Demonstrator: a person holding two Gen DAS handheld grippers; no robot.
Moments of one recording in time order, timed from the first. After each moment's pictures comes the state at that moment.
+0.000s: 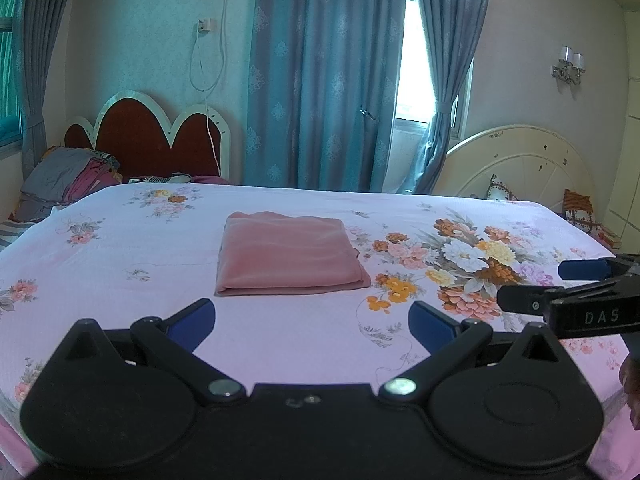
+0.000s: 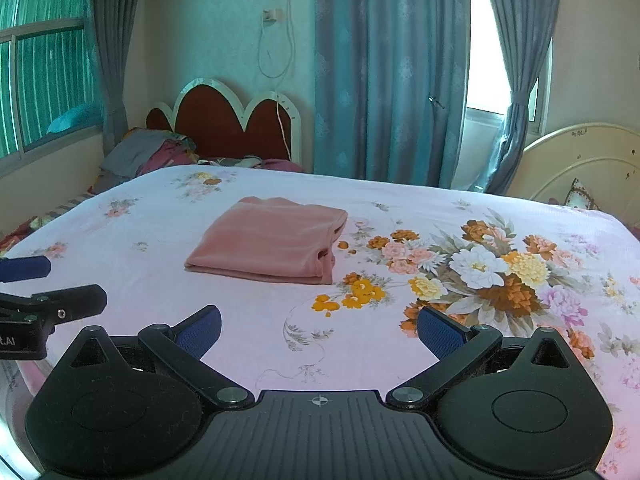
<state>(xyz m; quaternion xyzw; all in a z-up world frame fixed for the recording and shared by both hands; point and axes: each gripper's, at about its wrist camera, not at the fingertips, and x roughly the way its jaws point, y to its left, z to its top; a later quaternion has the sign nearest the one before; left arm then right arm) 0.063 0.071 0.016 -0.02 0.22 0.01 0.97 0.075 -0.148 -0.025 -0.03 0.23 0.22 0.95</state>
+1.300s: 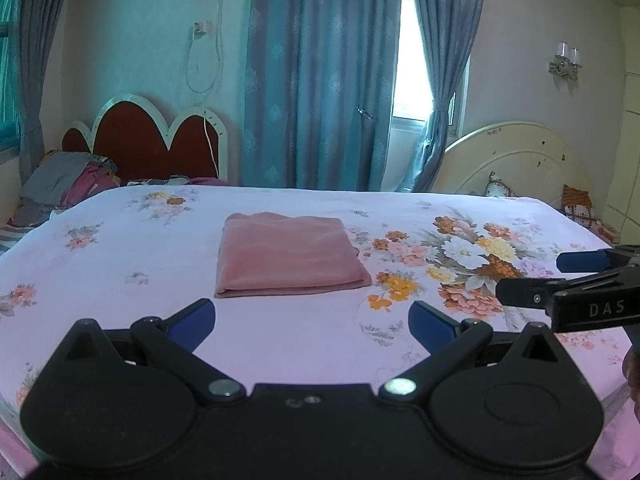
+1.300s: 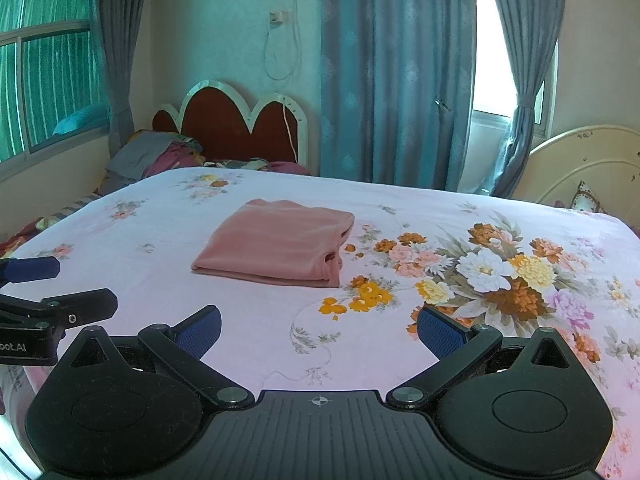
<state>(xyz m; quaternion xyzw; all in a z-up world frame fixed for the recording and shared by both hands) 0.067 0.081 0.013 -0.01 0.22 0.01 0.97 0.078 -0.147 -0.023 -0.02 0.23 0.23 0.95</state>
